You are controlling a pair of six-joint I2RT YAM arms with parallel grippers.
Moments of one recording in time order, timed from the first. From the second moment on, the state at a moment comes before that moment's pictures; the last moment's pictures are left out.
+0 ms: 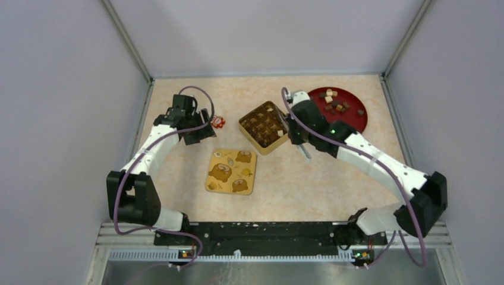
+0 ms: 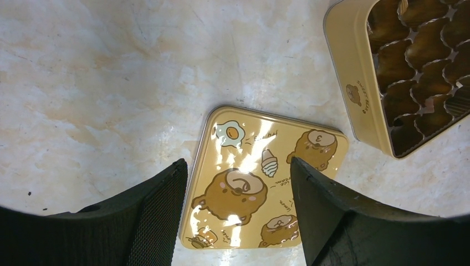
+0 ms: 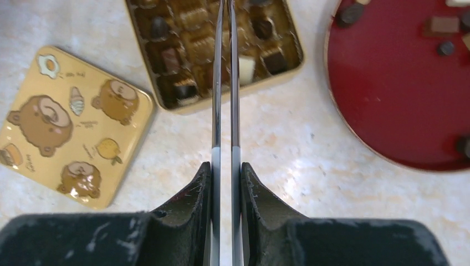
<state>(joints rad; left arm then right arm) -0.13 1.44 1.13 -0.65 0.10 -0.44 0.75 1.41 1.29 -0.62 0.26 0.27</state>
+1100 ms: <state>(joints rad) -0.13 1.43 1.09 -0.63 0.16 -0.45 0.75 1.05 0.60 -0.43 0.38 0.46</state>
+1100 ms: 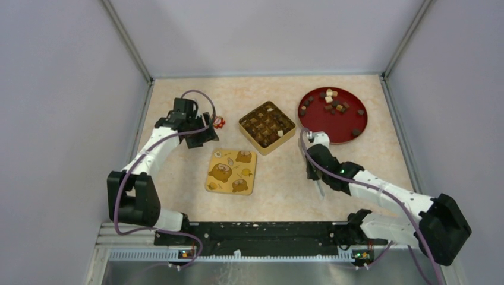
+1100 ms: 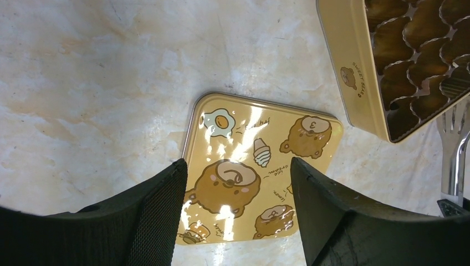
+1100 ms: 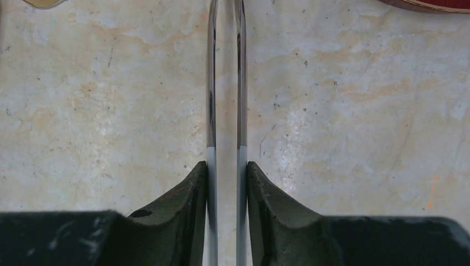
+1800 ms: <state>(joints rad) -0.12 1.43 1.06 -0.63 0.14 -0.46 0.76 1.17 0.72 -0.27 0.34 0.42</state>
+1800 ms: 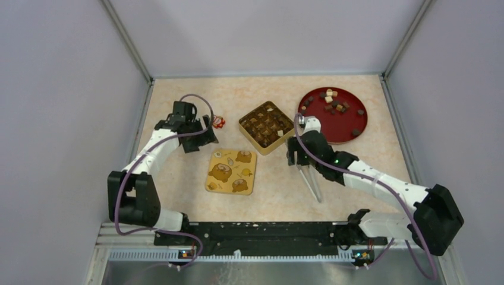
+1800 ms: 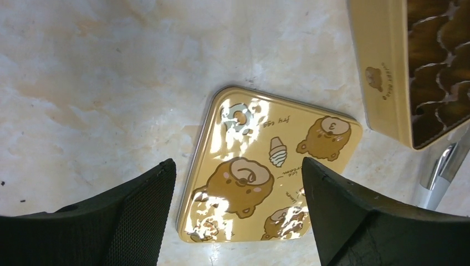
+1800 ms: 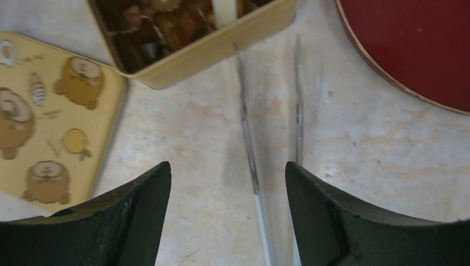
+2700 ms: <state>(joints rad) -0.07 1.52 0.77 -0.39 0.48 -0.56 0.92 1.52 0.67 0.24 0.17 0.88</state>
